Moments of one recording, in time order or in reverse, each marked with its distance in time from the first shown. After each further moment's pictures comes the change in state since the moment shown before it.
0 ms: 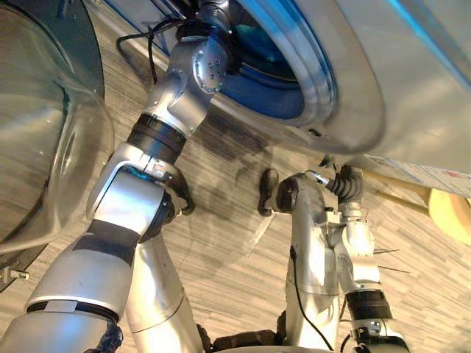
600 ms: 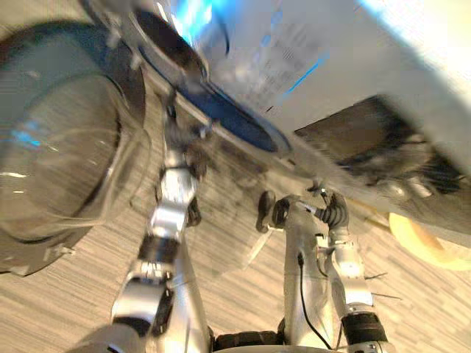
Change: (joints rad) left arm 1.019 -0.317 0.256 -0.210 -0.416 -0.111 -0.038; right arm 0.204 0.045 -0.041 0.157 -0.086 0.095 -0.043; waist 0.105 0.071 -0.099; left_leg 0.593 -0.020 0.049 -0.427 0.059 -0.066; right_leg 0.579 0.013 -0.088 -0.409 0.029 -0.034
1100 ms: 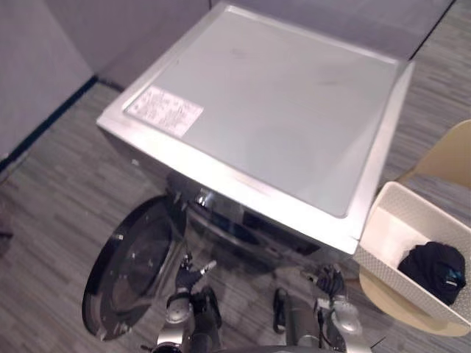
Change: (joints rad) left arm 0.307 -0.029 0.071 0.521 -0.008 0.014 -0.132; right arm 0.103 0.020 -0.007 0.423 0.032 0.042 -0.021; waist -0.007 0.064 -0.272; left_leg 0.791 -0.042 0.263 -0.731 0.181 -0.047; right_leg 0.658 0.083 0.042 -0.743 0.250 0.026
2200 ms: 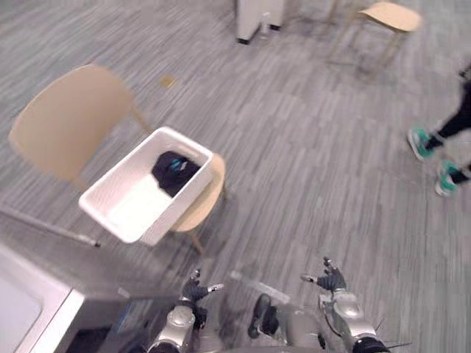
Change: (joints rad) left arm -0.057 0.047 -0.086 0.118 0.076 0.009 -0.016; right arm -0.193 -0.099 0.125 0.177 0.031 0.017 0.000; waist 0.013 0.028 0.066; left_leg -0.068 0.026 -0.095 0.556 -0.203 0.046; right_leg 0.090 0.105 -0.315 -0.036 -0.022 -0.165
